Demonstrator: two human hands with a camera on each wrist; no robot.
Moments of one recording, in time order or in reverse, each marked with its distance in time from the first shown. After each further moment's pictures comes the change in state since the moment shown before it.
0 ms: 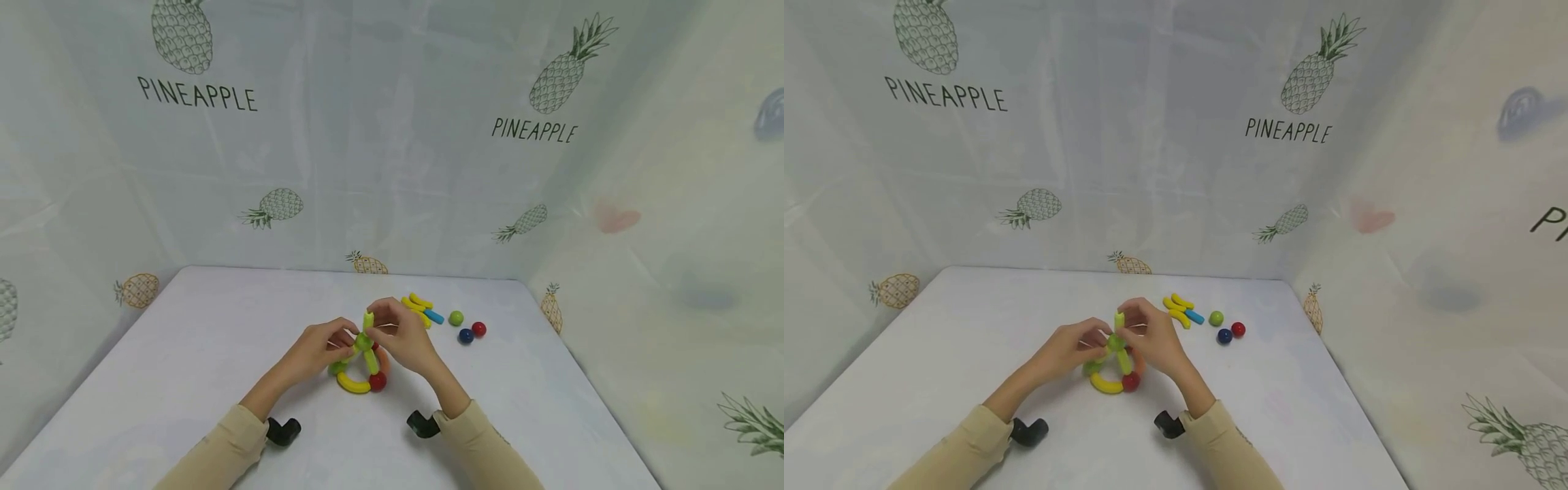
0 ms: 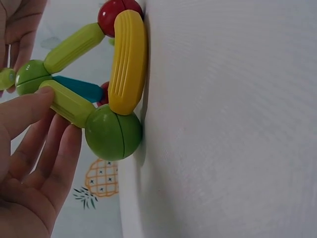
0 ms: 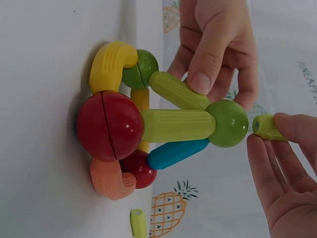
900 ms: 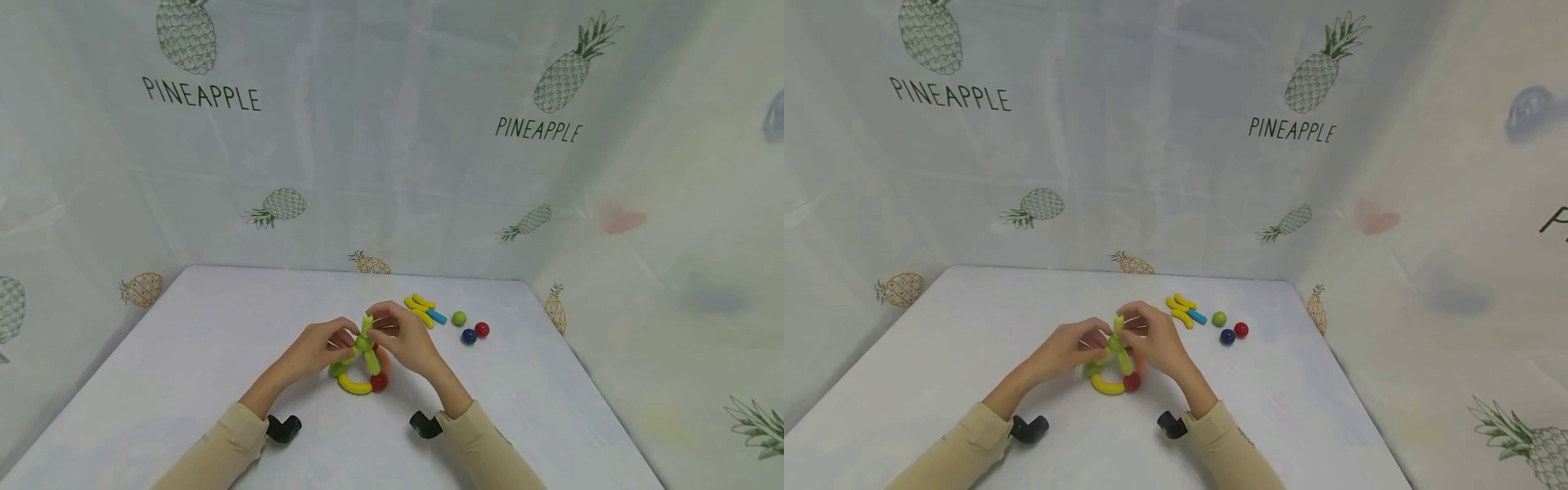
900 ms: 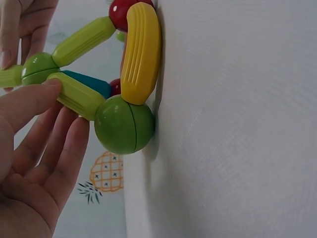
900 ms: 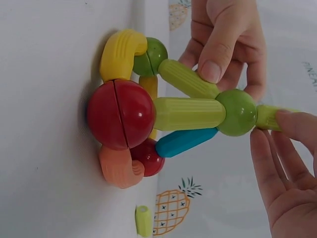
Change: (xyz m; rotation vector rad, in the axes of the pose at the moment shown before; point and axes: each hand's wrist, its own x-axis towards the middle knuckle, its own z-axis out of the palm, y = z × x) left_hand -0.001 -0.001 -0.007 0.011 -0.041 0.008; right_hand 0.000 0.004 0.002 -0.044 -0.037 0.002
